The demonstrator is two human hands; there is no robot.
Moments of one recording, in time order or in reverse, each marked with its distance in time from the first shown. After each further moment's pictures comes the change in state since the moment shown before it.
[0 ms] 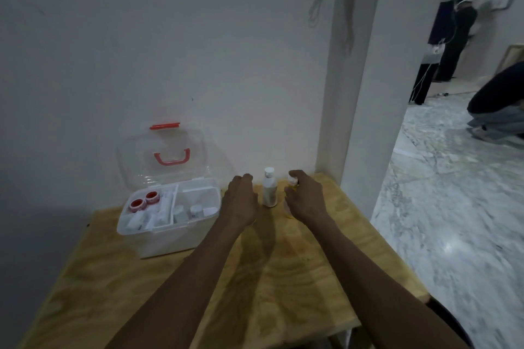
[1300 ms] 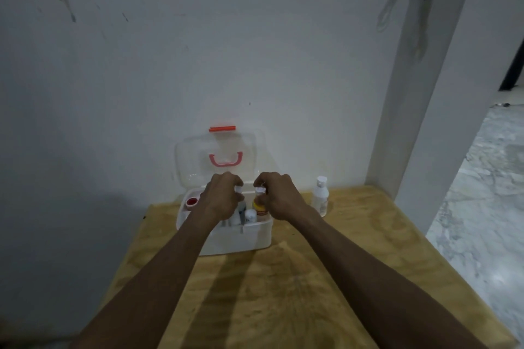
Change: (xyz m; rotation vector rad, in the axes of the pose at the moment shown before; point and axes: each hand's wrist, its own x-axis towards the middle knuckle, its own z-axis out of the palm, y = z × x) left_hand 0.014 -0.112 -0.097 0.099 0.026 -0.042; right_hand -0.001 -0.134 0.077 -0.063 -0.384 -0.329
